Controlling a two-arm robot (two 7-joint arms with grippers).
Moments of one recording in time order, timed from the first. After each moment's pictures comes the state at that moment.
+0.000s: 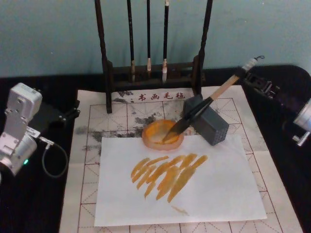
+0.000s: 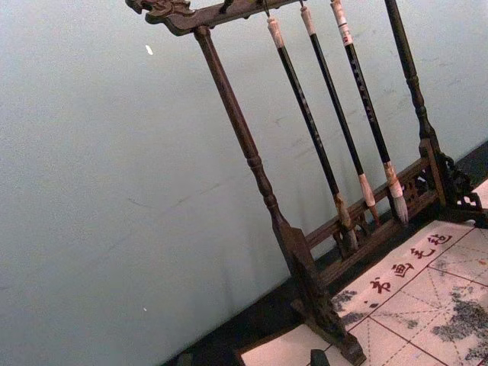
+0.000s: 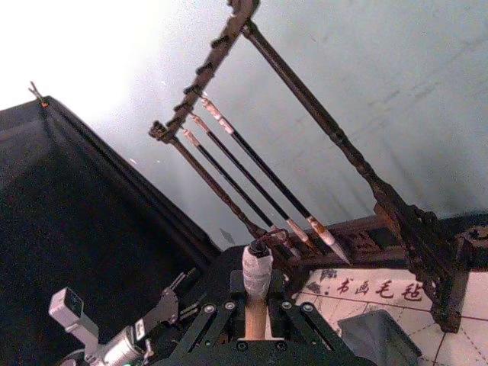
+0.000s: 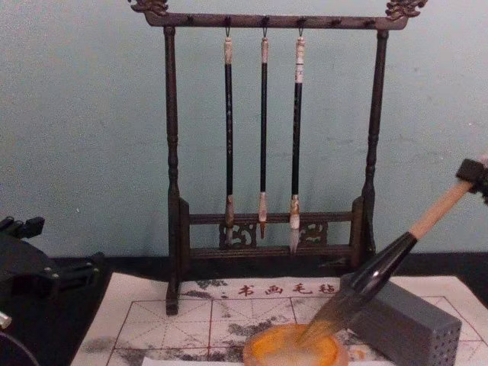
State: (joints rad) left arm -0.20 0.60 0.45 -1.41 -0.25 -0.12 0.03; right arm 0.43 0.62 -0.47 -1.14 1.35 0.26 0.80
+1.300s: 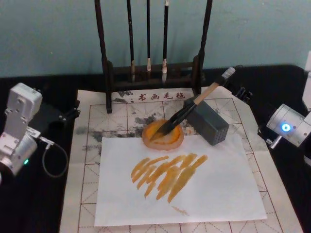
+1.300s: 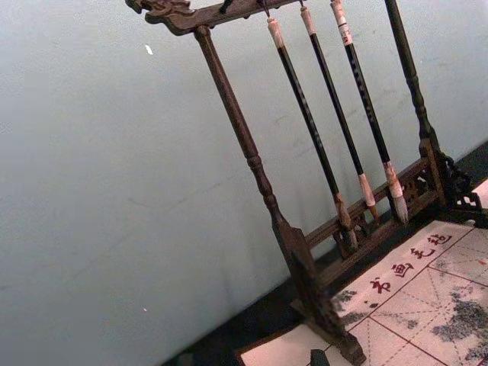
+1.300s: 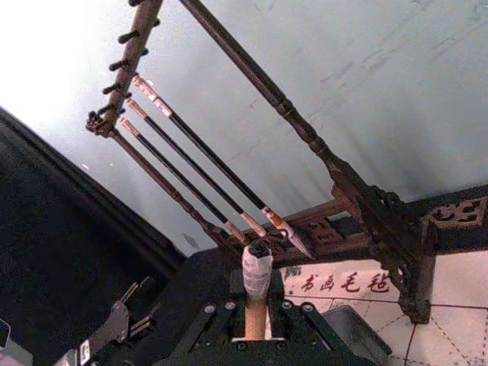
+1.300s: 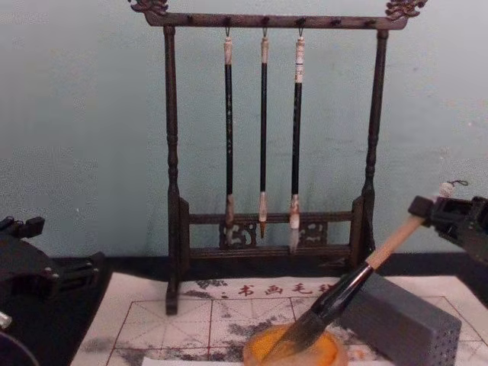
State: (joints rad) left arm -0.20 0.60 0.45 -1.41 -0.25 -0.12 0.03; right arm 0.48 0.48 -0.49 -1.01 1.28 0.20 0.71
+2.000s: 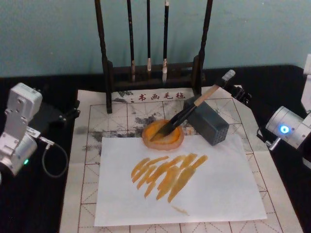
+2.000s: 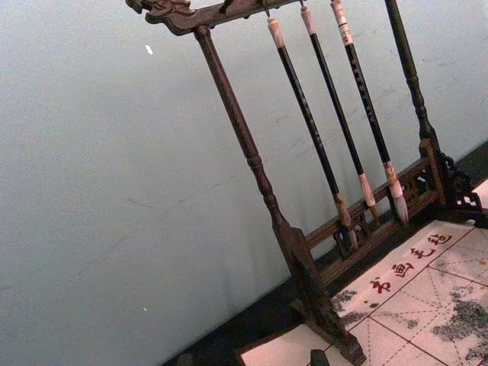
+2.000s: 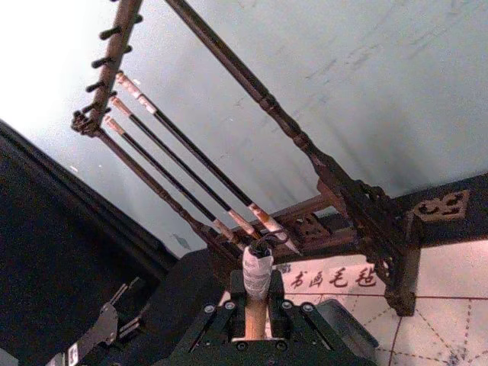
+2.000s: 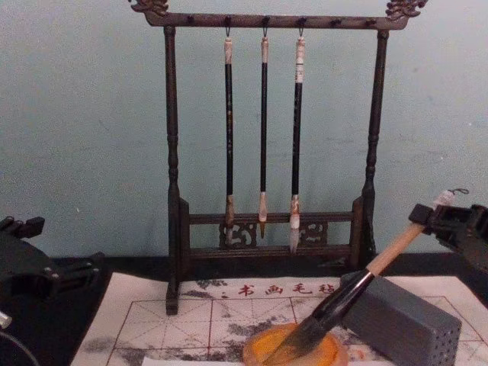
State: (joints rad) left arm -0.20 0.60 0.45 -1.41 -0.25 -0.12 0.03; right arm 0.47 0.47 -0.47 -1.00 1.26 0.20 0.69
